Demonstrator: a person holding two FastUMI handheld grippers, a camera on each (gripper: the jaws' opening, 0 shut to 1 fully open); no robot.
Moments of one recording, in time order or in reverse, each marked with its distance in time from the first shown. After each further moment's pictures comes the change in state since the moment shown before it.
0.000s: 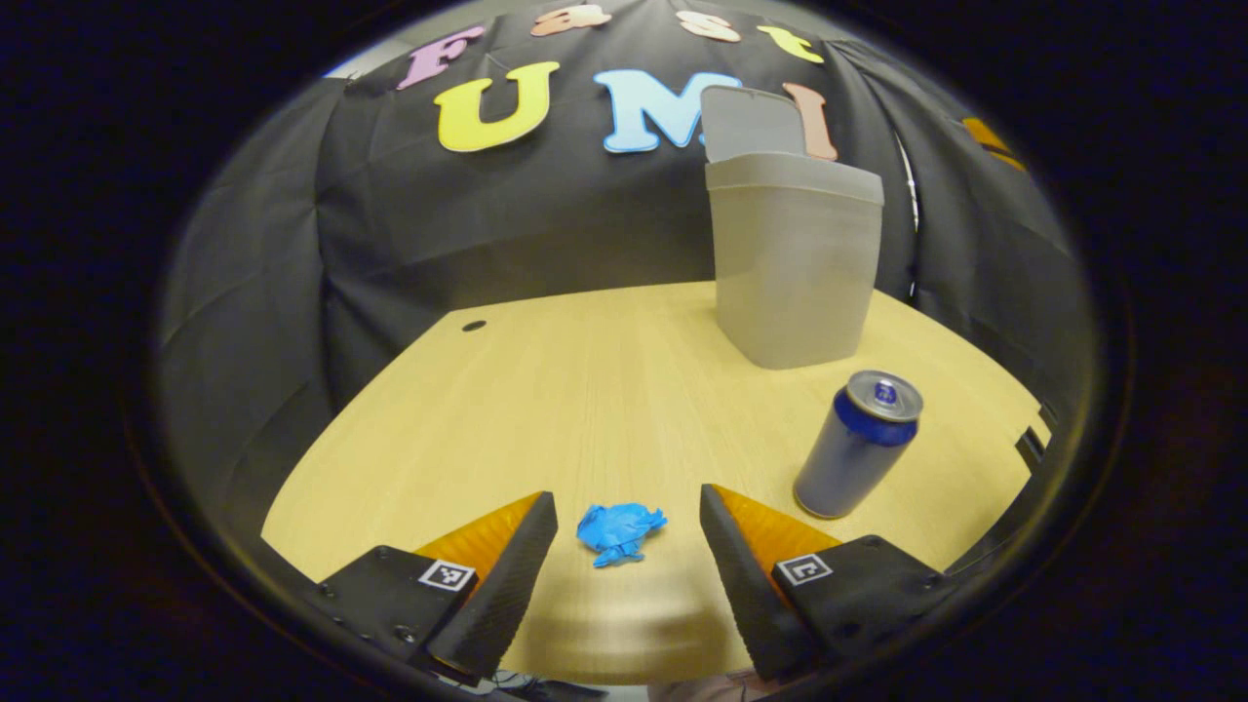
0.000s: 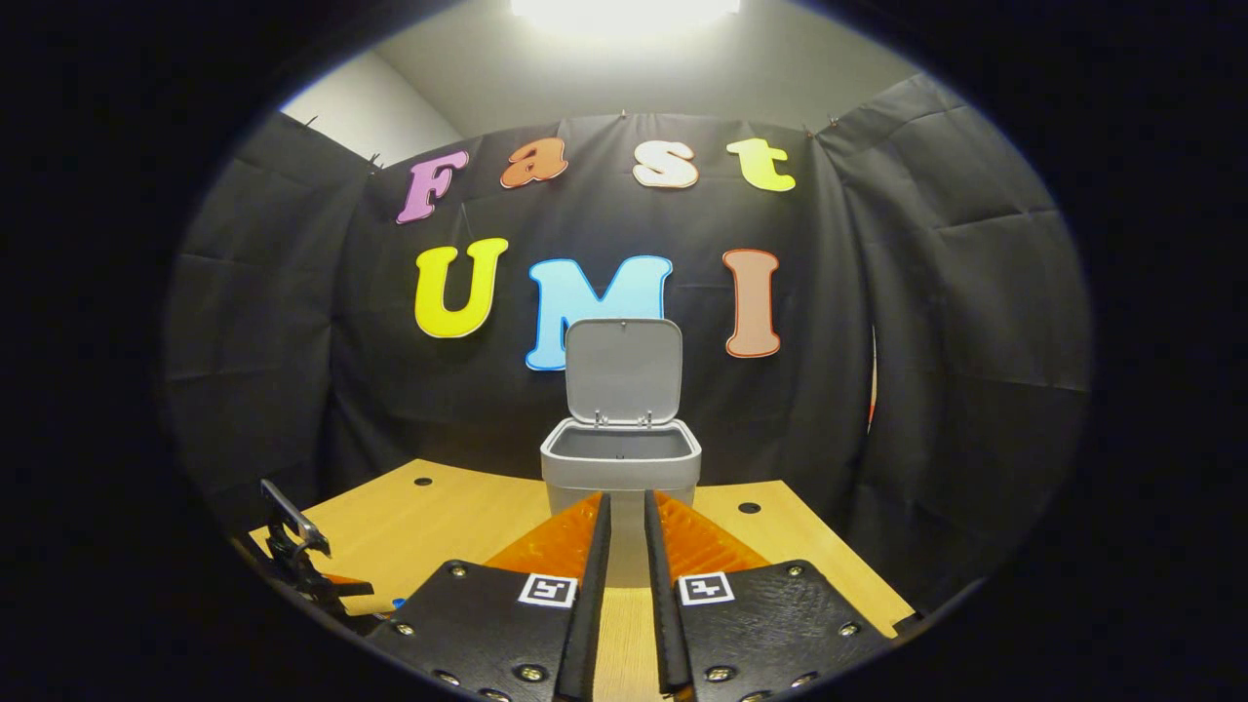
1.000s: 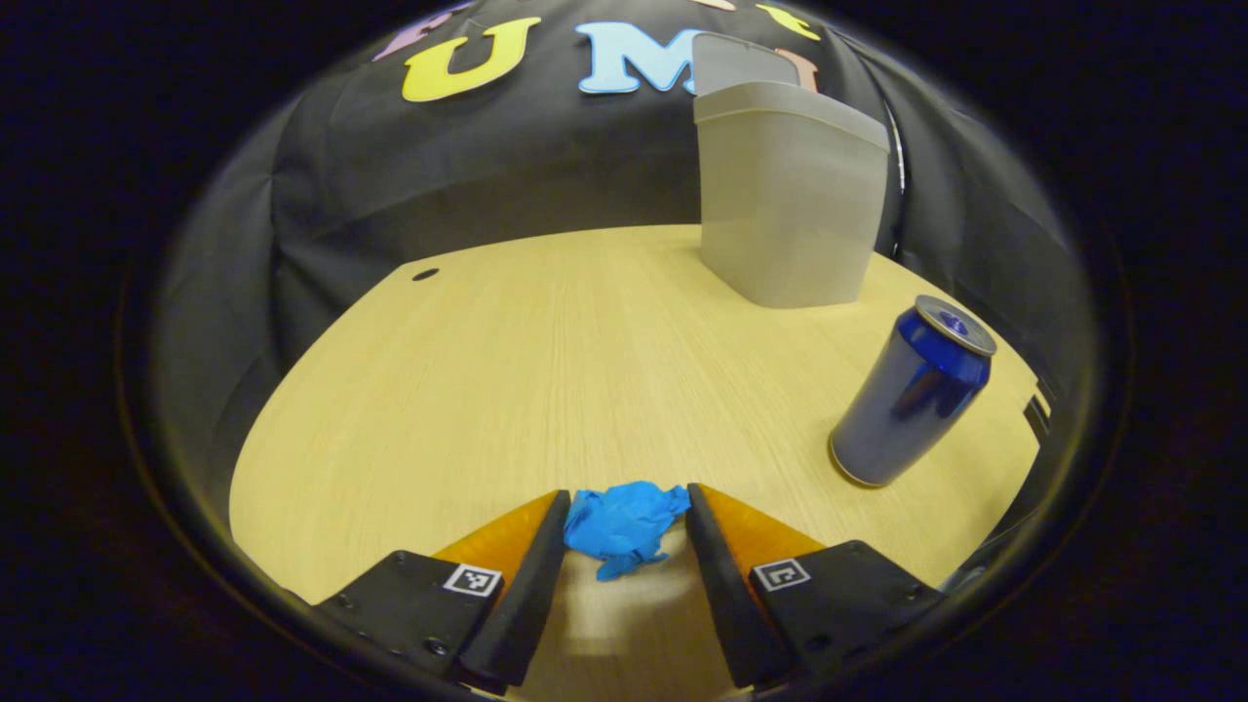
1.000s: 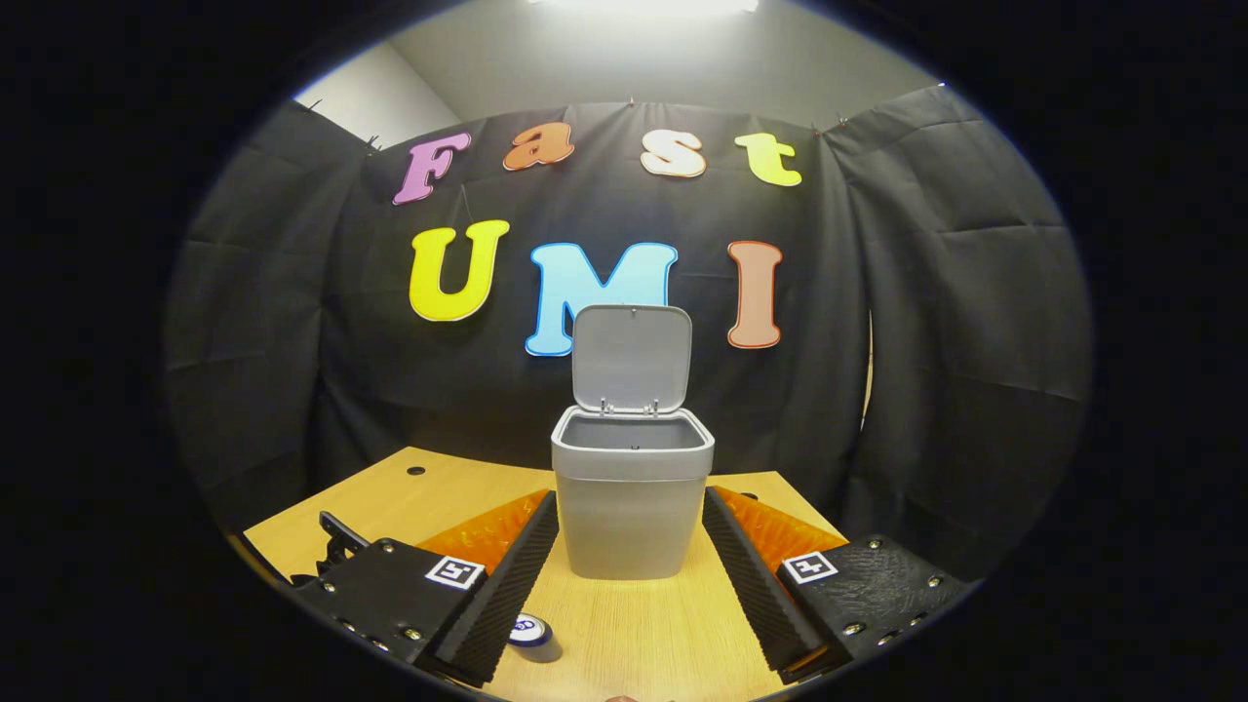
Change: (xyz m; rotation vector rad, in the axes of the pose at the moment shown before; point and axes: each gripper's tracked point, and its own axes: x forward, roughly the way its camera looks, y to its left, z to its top) left arm 0.052 -0.001 -0.044 -0.002 0.132 -0.102; right arm 0.007 0.031 -0.007 -0.034 0.056 -0.028
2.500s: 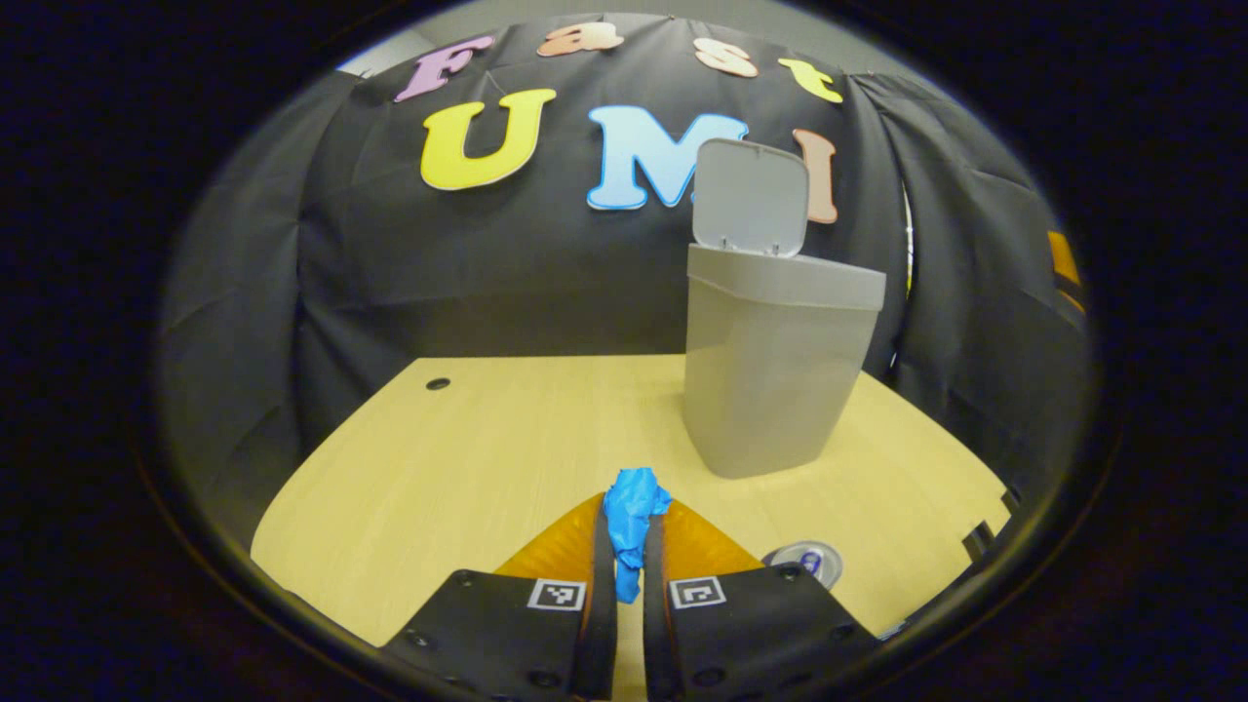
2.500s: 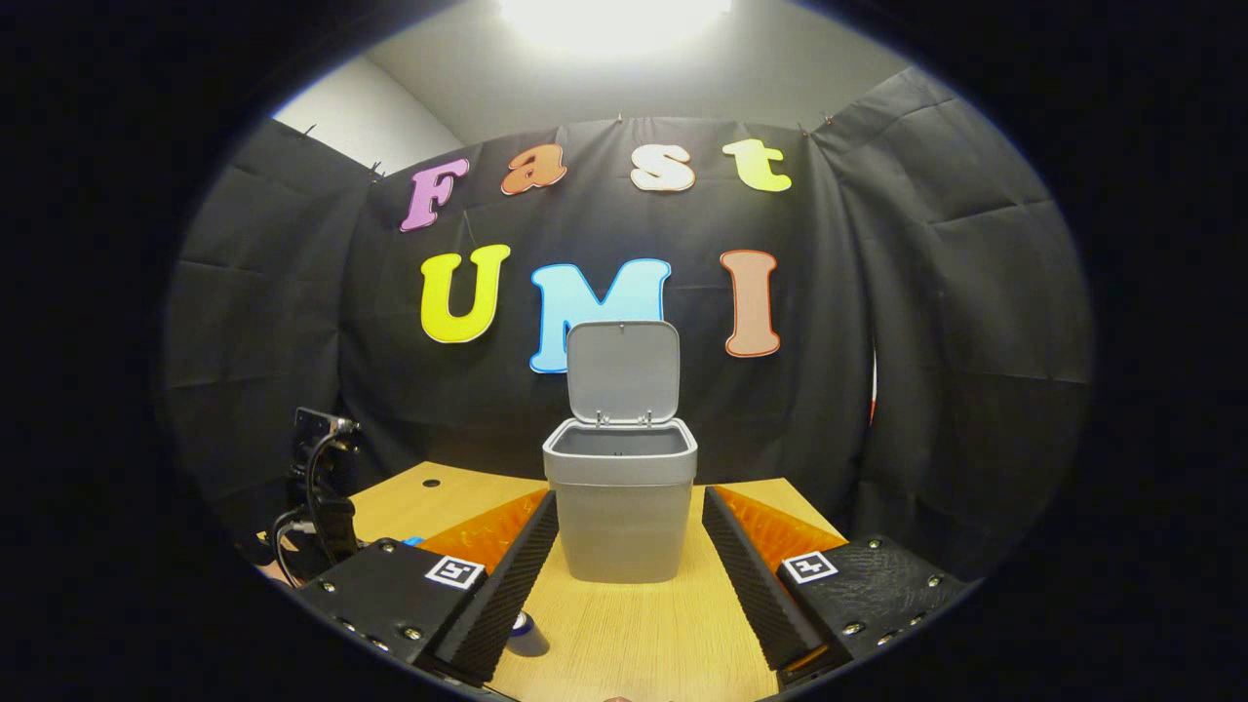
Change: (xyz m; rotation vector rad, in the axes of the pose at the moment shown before) left arm -0.067 -0.052 0.194 -0.072 -0.312 0.017; right arm -0.021 -0.045 0.004 0.043 -0.072 0.065
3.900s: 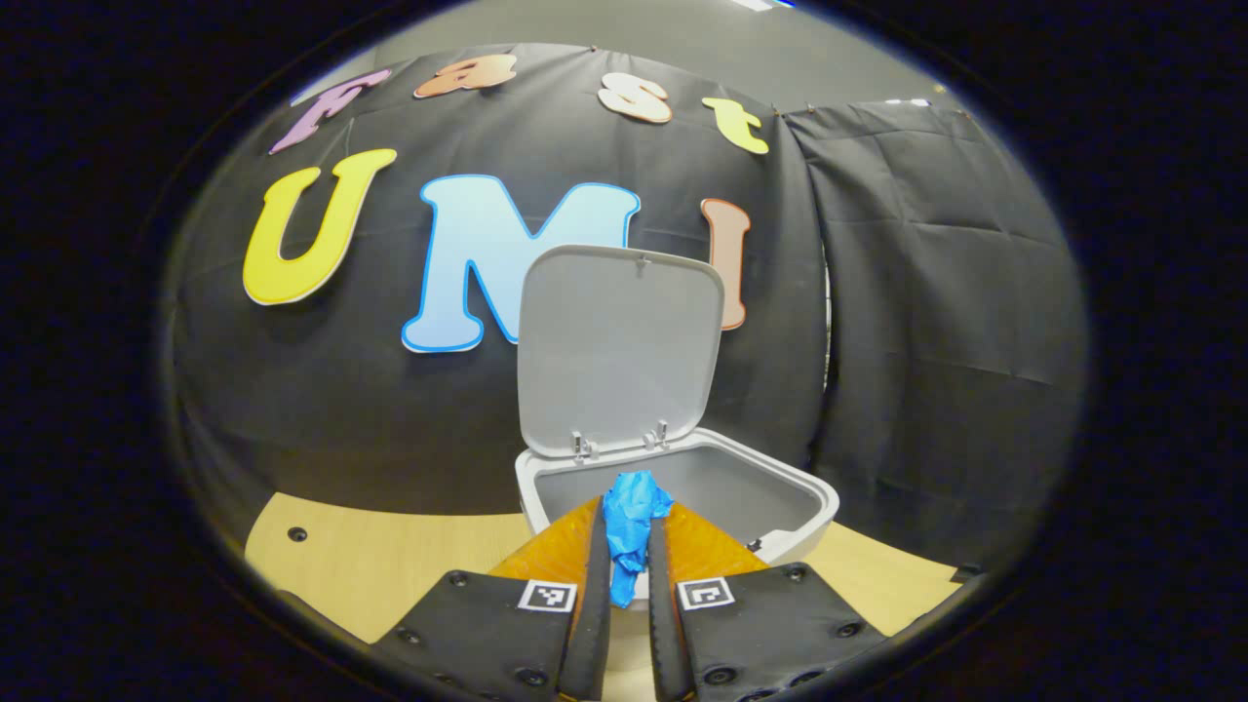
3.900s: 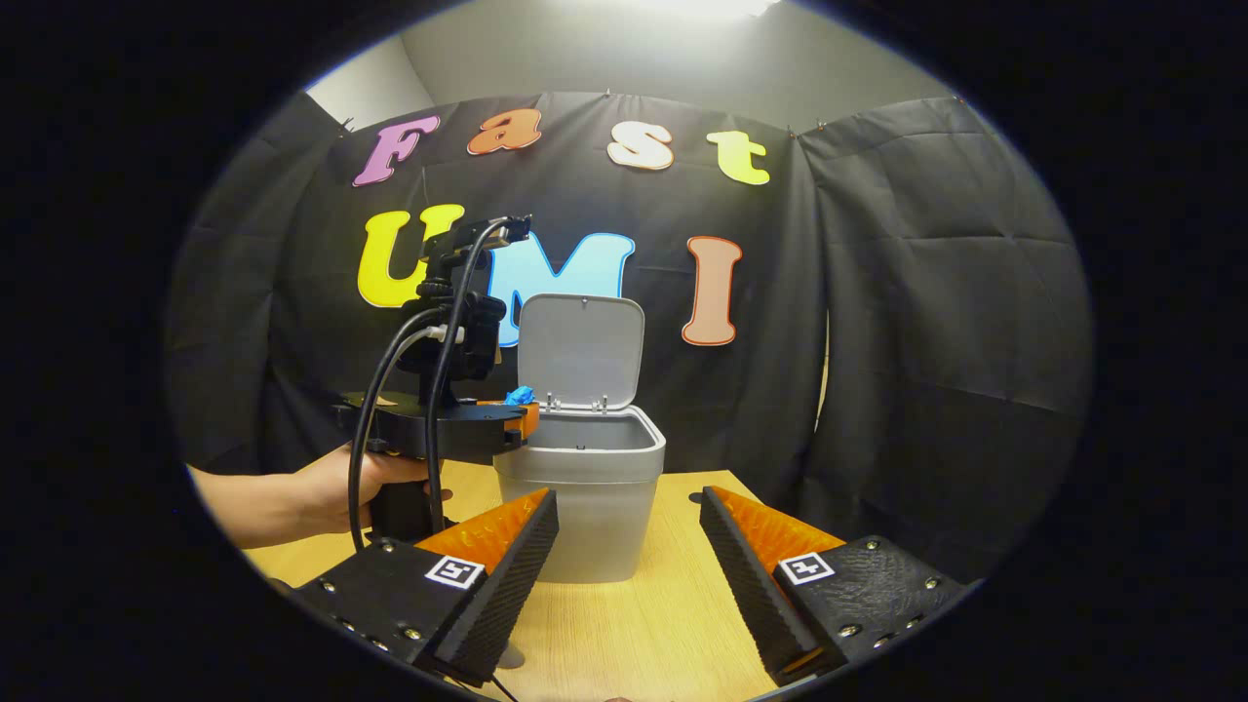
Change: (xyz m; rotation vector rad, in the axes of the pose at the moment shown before) left arm 0.162 -0.148 0.214 0.073 -0.217 -0.339; right arm 0.047 0.004 -0.010 -0.072 0.091 -0.214
